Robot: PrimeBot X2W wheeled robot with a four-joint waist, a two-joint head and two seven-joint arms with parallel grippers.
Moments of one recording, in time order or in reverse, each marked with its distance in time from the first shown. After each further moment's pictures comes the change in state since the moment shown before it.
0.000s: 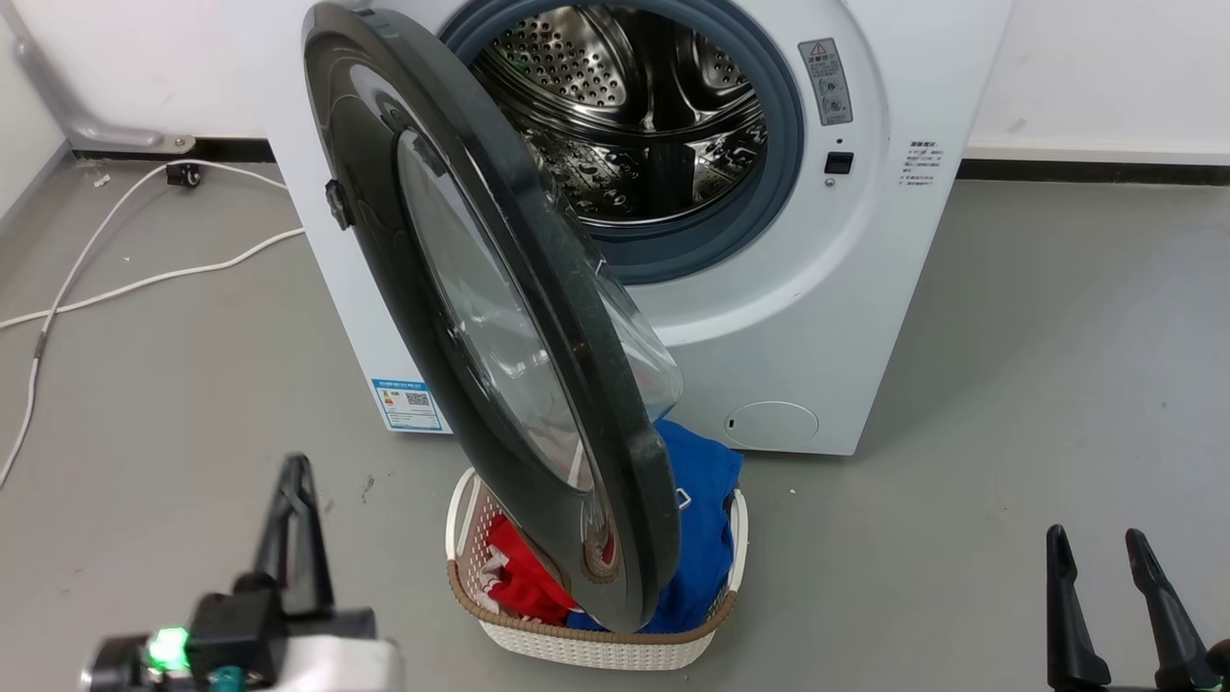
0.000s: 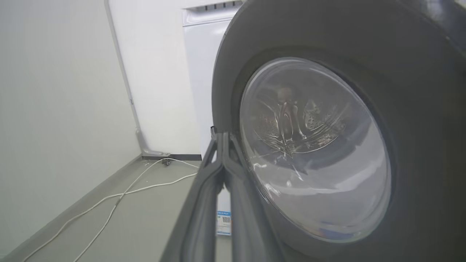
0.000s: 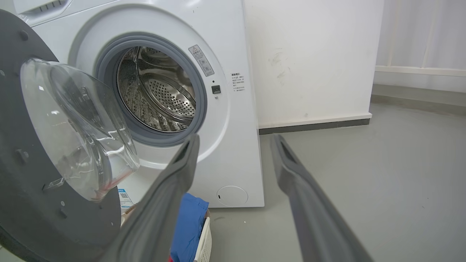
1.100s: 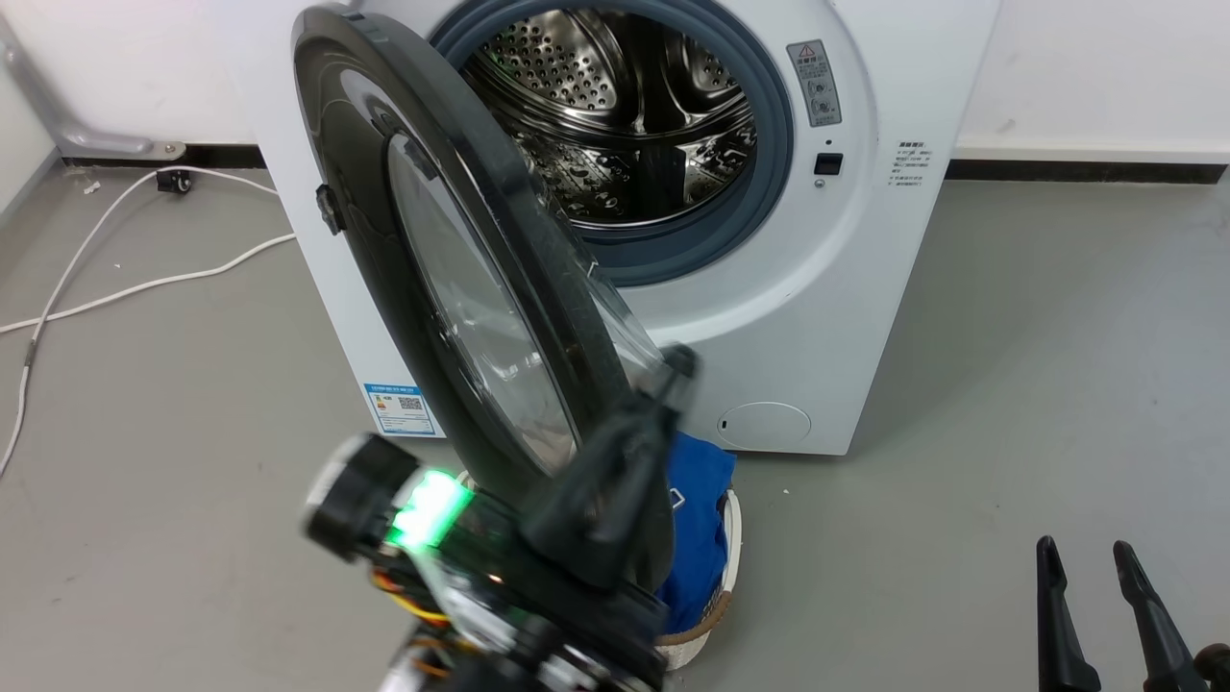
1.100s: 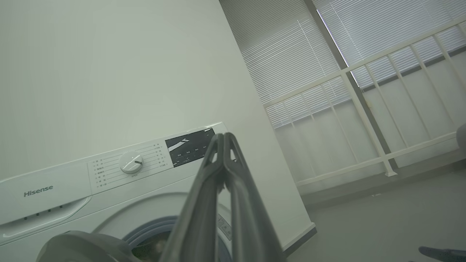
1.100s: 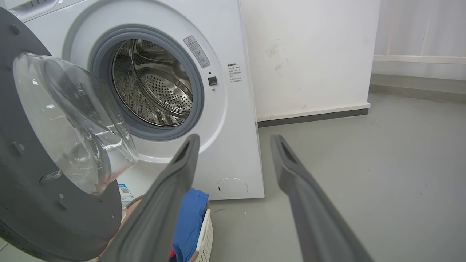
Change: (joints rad) left arm -0.254 0.083 -0.468 -0.397 0.103 -0.135 0.000; right arm -0.001 0.000 0.007 0.039 0.015 0.000 0.000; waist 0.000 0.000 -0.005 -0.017
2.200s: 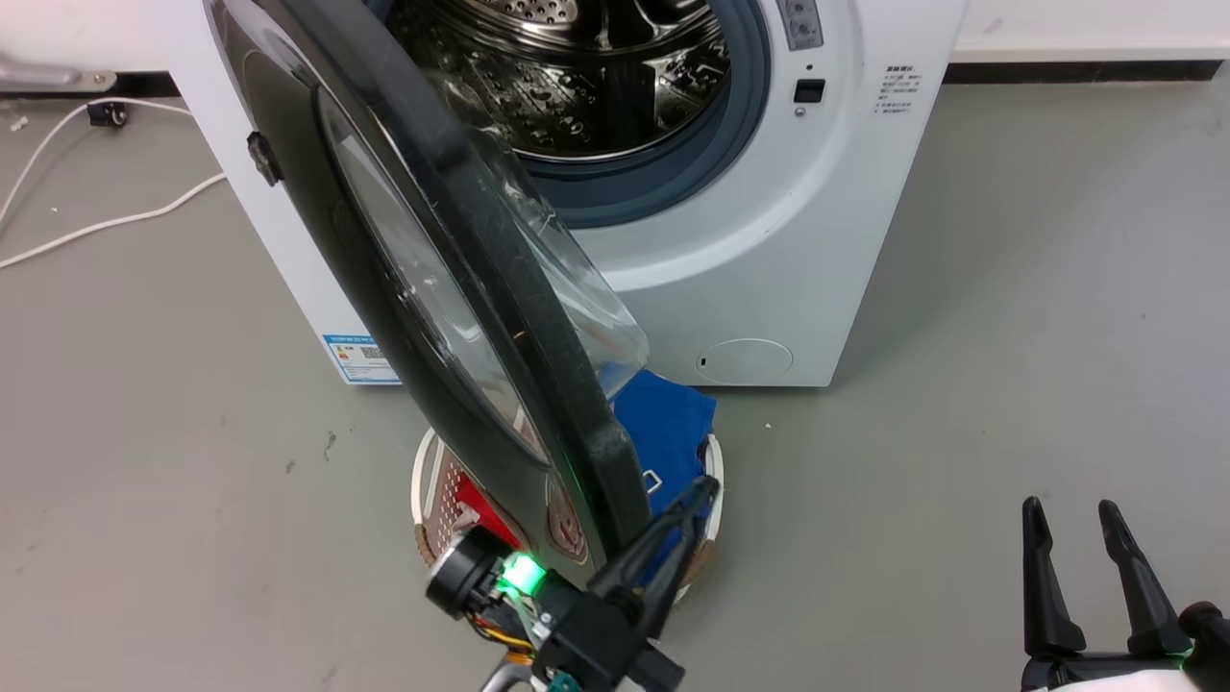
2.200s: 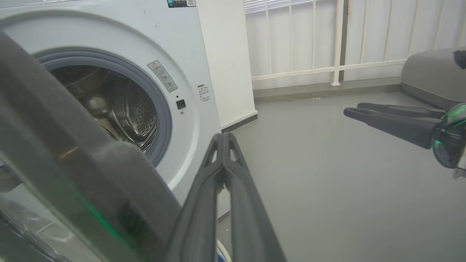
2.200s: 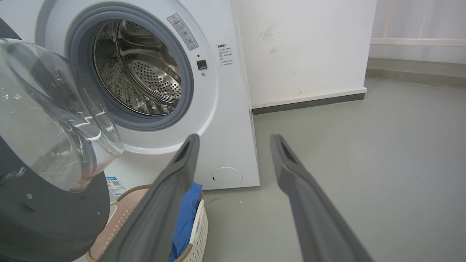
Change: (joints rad) left arm 0.028 -0.009 -0.145 0.460 -0.107 0.018 0.000; right arm -0.074 0.000 0.016 0.029 -0.004 0.000 0.000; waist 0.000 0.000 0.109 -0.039
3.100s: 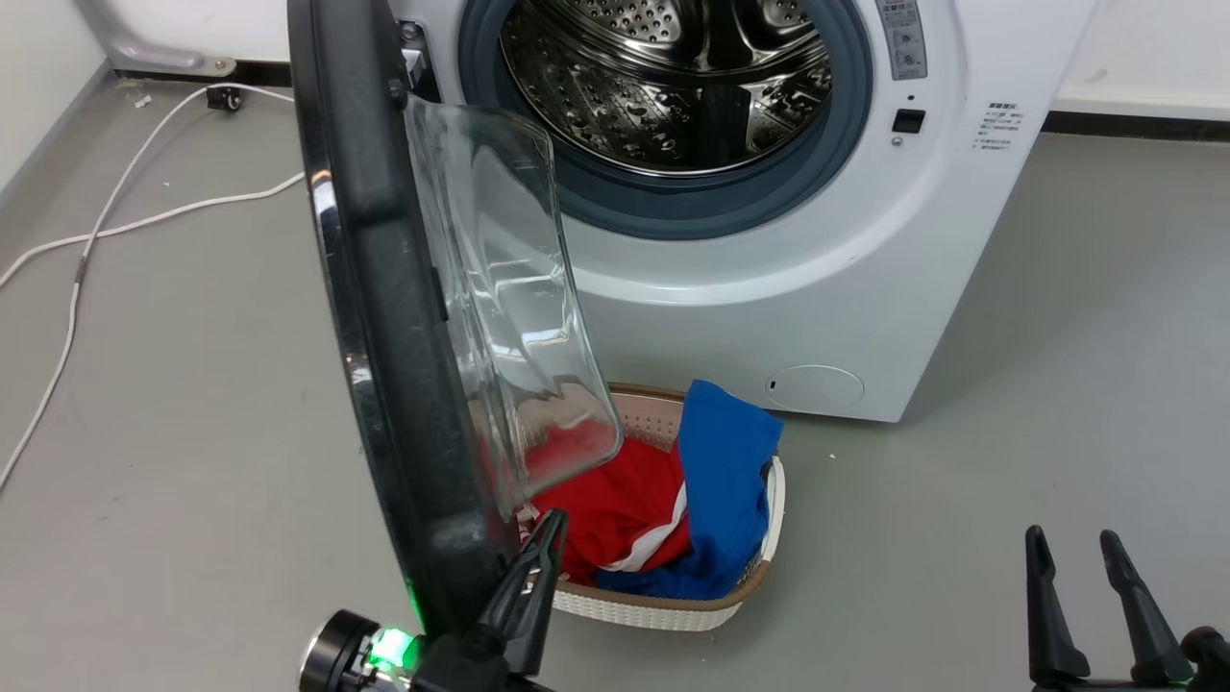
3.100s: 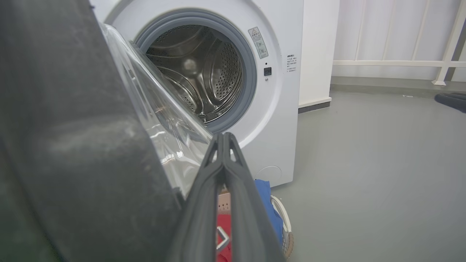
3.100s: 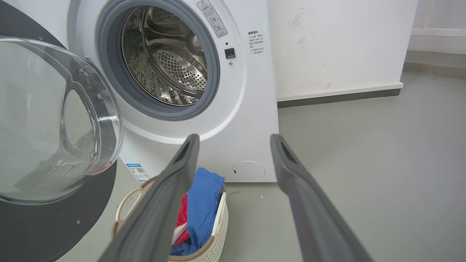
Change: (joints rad) left arm 0.188 0.041 0.191 -0.058 -0.026 0.109 -0.005; right arm 0.031 0.001 -0.013 0.024 0.012 0.000 0.000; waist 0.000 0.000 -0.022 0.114
